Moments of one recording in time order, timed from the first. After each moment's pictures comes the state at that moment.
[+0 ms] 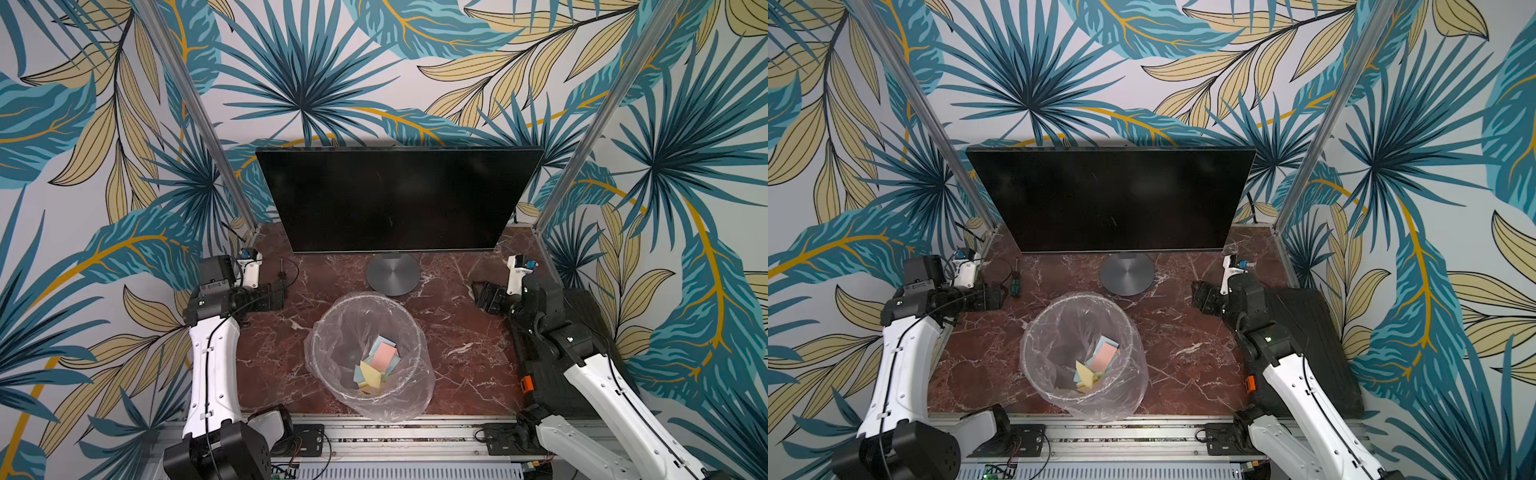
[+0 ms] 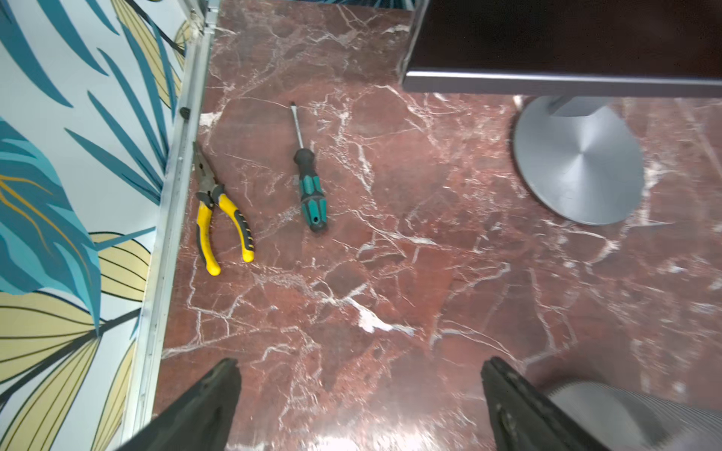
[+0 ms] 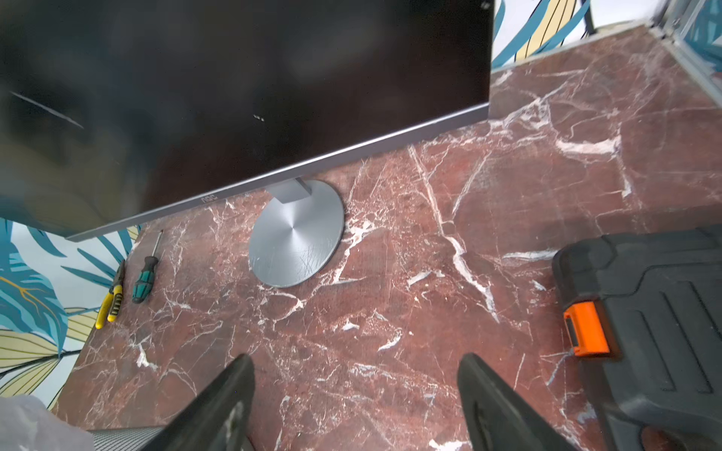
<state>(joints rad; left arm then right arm) 0.37 1.11 1.04 -0.79 0.31 0.21 0.31 0.86 0.85 -0.46 0.07 0.48</state>
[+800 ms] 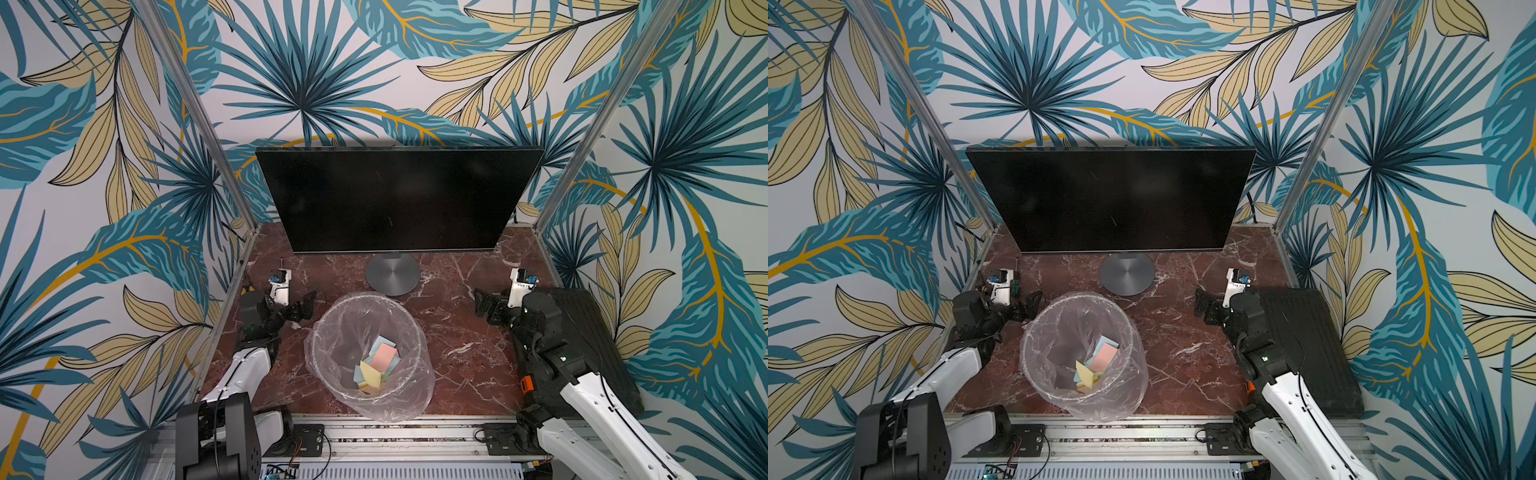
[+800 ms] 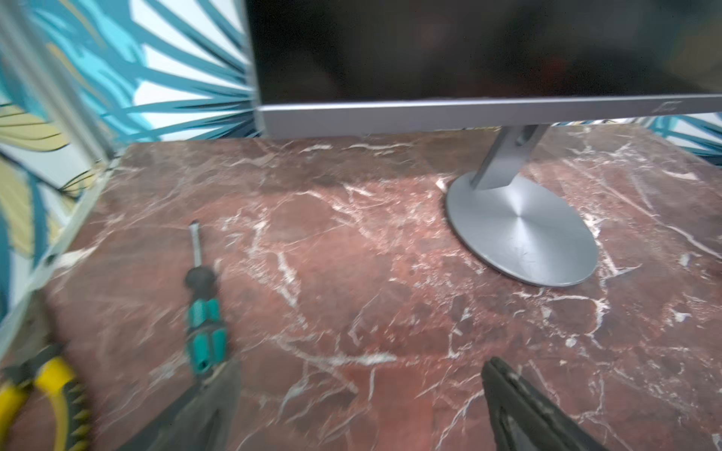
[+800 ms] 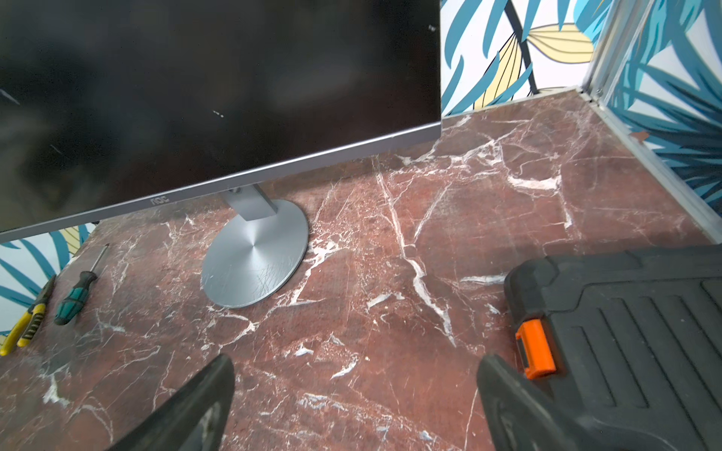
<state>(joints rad) 0.19 1.19 0.41 0.42 0.47 0.05 0.31 0.76 0.63 -0.26 0.18 0.37</state>
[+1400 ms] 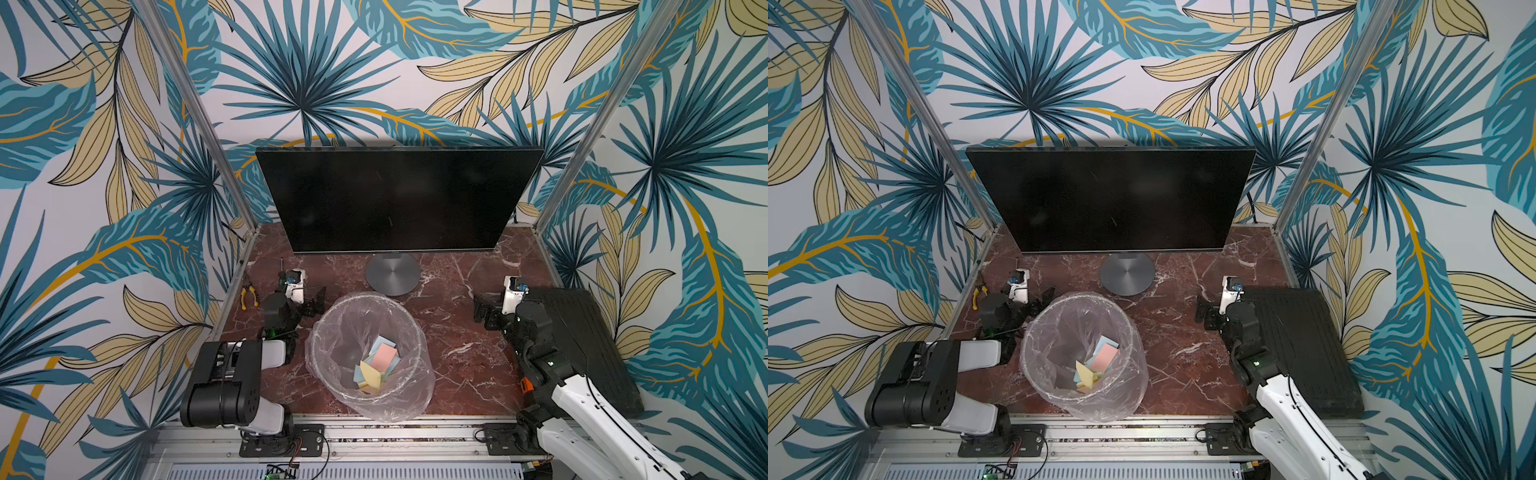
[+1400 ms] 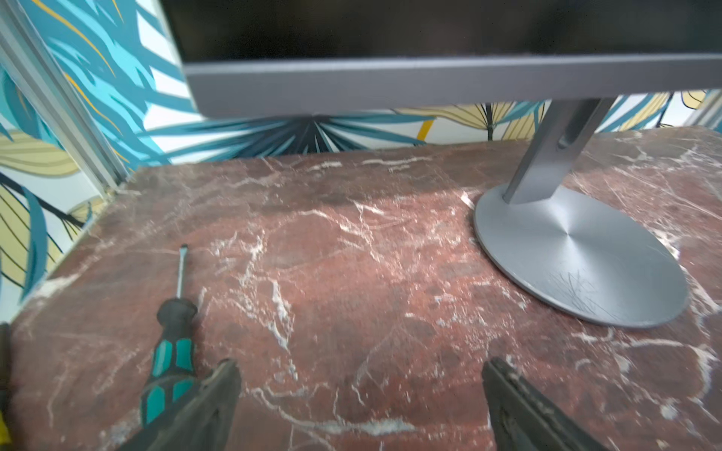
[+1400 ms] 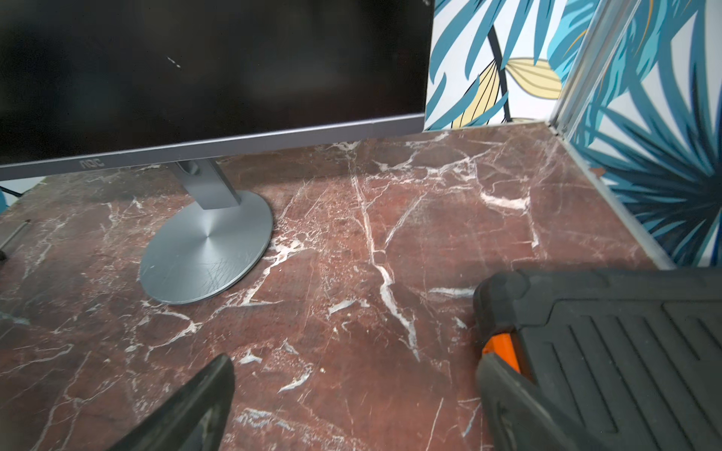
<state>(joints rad) 0.05 1.51 0.36 0.91 0.23 0.03 0.31 0.78 0.48 -0.06 0.25 0.21</state>
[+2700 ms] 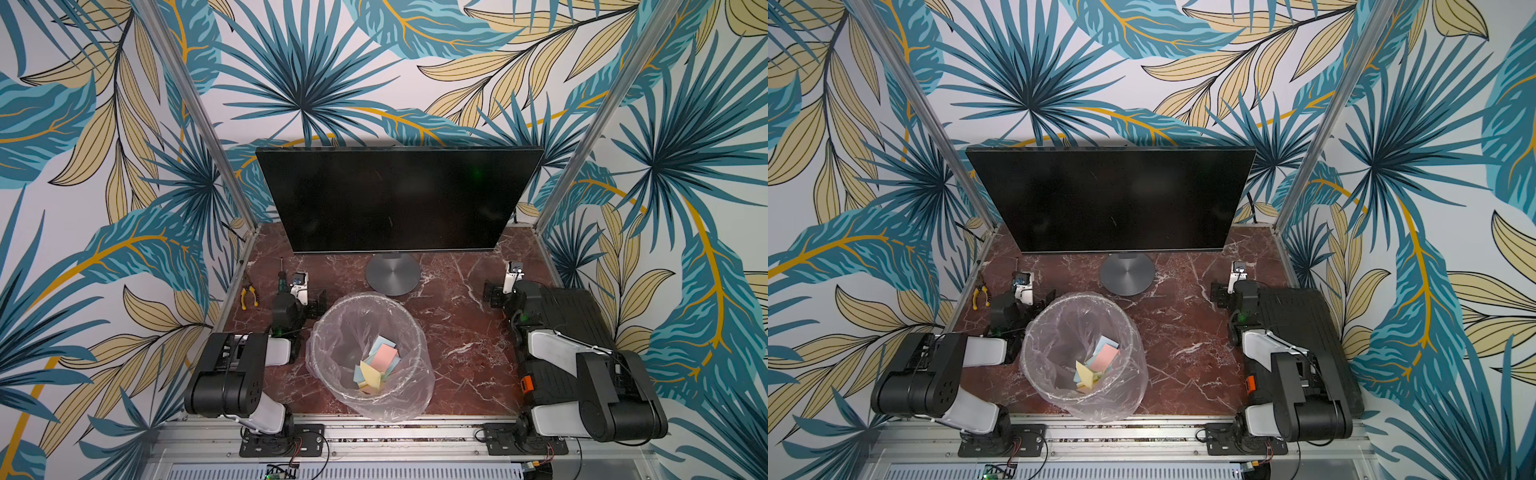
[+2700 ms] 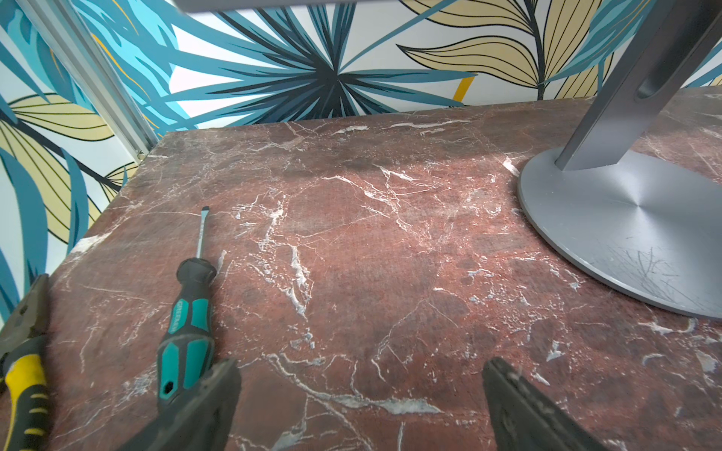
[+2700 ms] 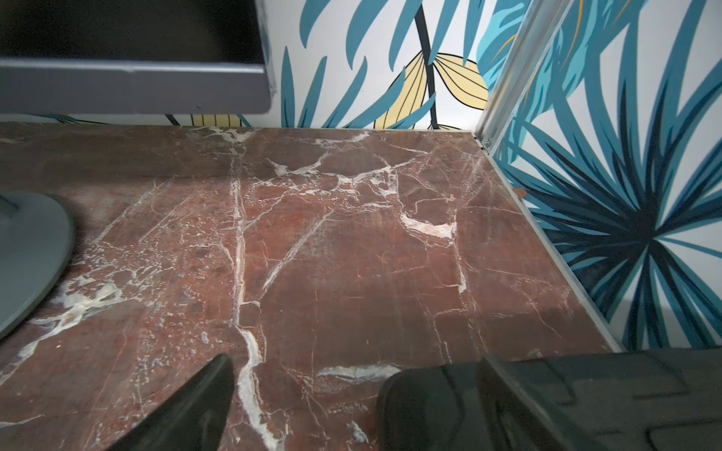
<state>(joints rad) 0.00 1.54 0.37 0.84 0.09 0.04 0.01 1.40 0.50 0.53 0.17 0.00</state>
